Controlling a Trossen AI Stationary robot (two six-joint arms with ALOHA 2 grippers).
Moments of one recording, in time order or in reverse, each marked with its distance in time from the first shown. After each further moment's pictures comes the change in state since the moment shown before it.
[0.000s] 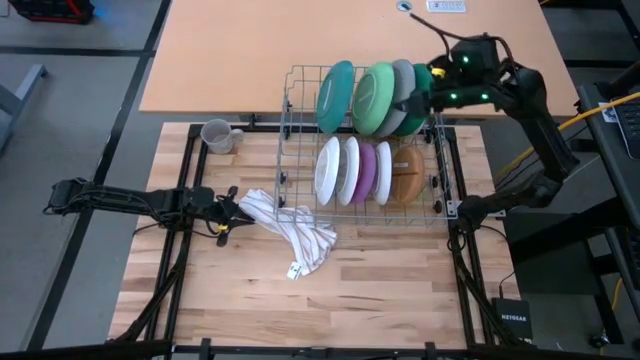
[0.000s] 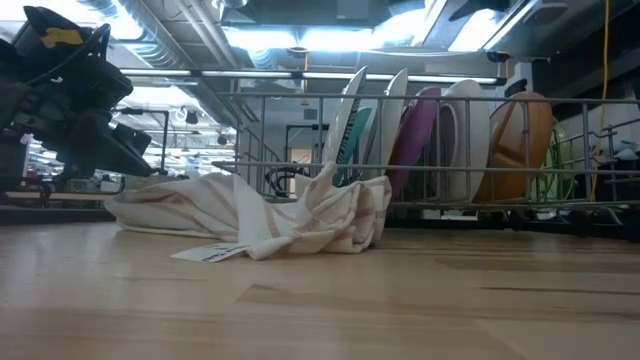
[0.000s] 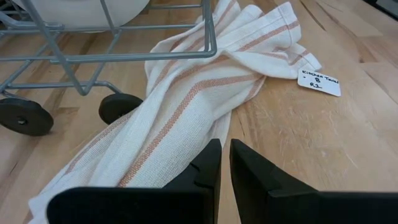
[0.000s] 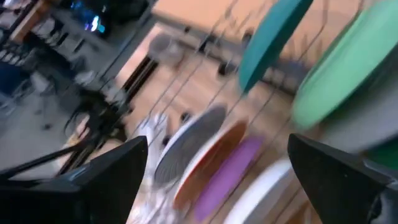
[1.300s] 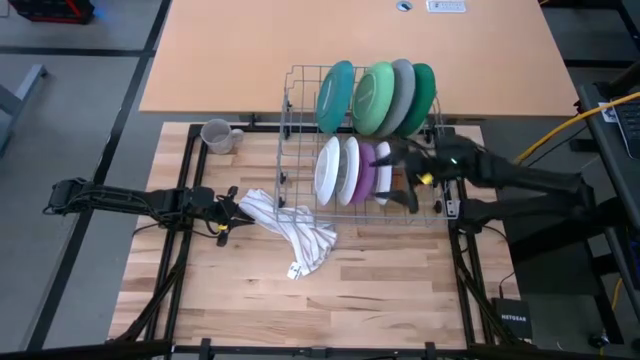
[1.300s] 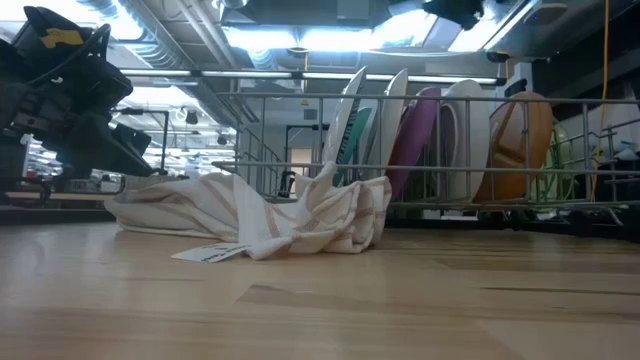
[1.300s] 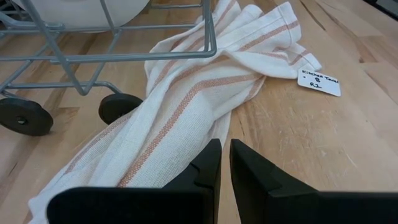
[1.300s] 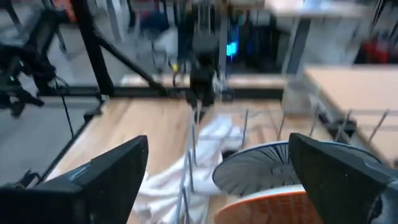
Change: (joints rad) left arm 0.000 0.000 0.000 0.000 0.000 0.000; right arm 0.548 -0.490 -1.097 1.057 0.041 -0.448
